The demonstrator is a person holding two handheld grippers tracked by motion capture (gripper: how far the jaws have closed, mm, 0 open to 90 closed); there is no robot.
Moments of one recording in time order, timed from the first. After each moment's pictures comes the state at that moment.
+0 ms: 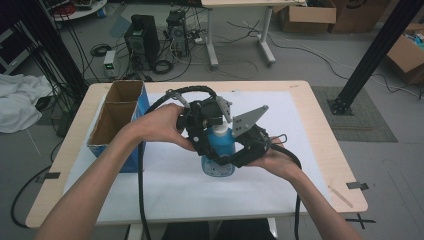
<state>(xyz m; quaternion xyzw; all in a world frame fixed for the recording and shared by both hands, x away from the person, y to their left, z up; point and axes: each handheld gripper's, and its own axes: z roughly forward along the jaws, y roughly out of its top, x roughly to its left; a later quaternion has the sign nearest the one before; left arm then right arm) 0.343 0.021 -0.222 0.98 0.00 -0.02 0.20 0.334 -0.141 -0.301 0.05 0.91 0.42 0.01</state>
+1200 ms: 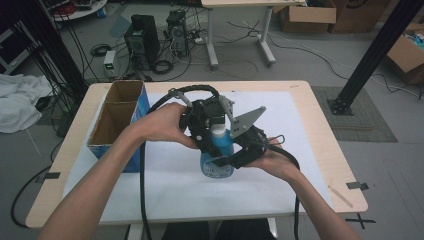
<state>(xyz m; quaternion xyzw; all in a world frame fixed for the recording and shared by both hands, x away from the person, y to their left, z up) 0.345 0.016 -0.221 0.98 0.00 -0.02 0.20 0.334 -0.137 -0.305 0.04 0.91 0.42 0.01</state>
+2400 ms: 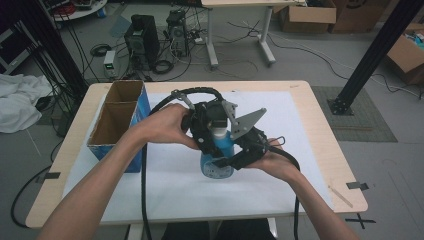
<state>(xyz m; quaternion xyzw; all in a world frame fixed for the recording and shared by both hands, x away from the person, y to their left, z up) 0.338 0.011 -0.222 0.98 -0.02 0.01 0.19 0.332 -0.138 -0.307 0.04 0.91 0.42 0.01</state>
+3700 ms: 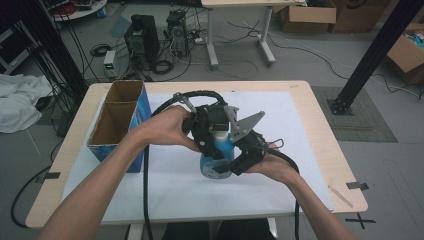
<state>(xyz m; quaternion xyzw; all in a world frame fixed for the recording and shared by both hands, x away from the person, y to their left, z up) 0.335 0.008 -0.226 0.98 -0.02 0.01 0.18 0.334 -0.138 -0.320 0.04 0.90 0.43 -0.02</state>
